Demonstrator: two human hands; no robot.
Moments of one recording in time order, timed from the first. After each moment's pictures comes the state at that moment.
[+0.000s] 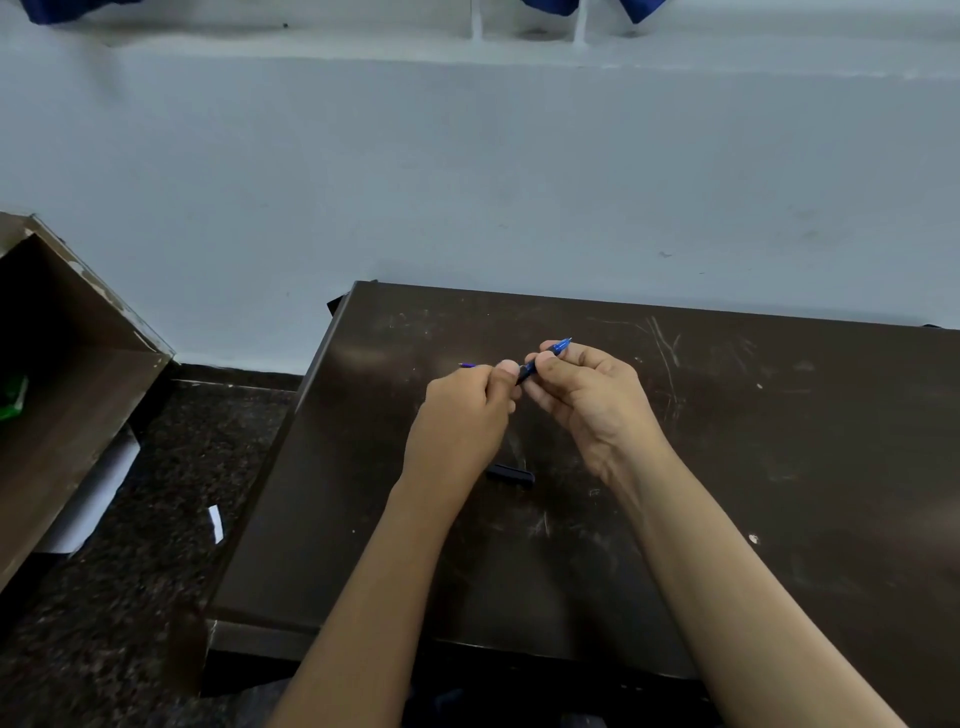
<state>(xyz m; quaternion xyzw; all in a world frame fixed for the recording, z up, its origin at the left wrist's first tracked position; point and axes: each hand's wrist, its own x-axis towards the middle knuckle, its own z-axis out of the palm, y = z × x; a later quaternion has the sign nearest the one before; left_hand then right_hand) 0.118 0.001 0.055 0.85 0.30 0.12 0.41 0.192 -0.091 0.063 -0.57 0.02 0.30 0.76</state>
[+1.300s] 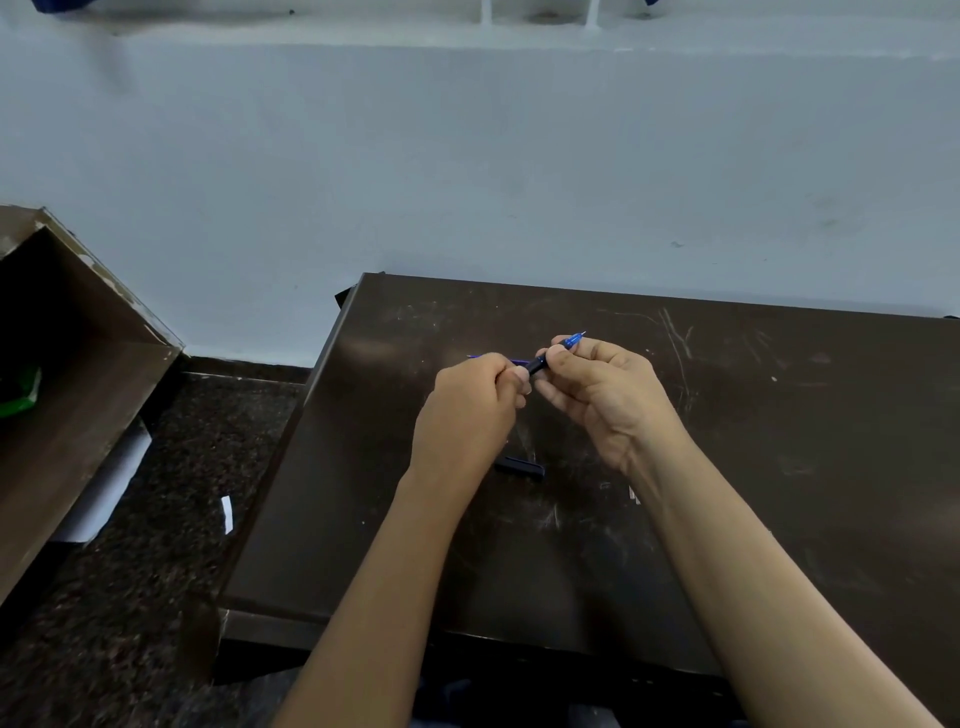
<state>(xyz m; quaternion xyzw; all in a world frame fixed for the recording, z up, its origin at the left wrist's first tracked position) 0.117 0.005 0.051 0.86 0.28 0.12 0.40 0.196 -0.093 0.059 -0.58 0.01 0.32 0.75</state>
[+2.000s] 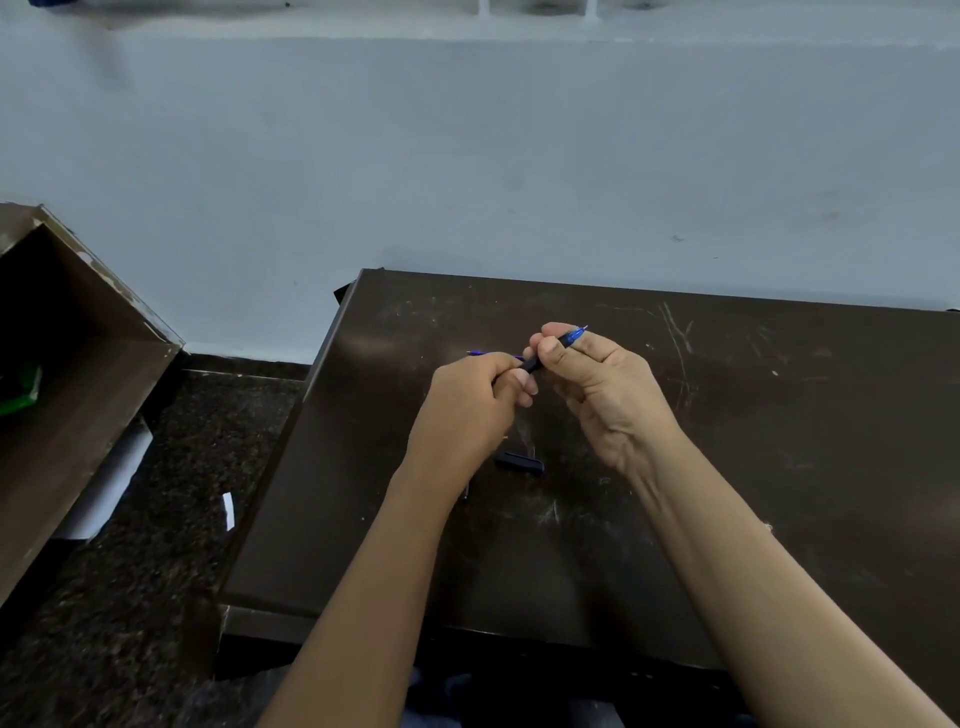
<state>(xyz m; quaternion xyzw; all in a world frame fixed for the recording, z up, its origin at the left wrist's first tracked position) 0.112 0.005 0.055 0.86 0.26 0.08 0.44 0.197 -0.096 0.050 -0.56 -0.04 0.33 0.76</state>
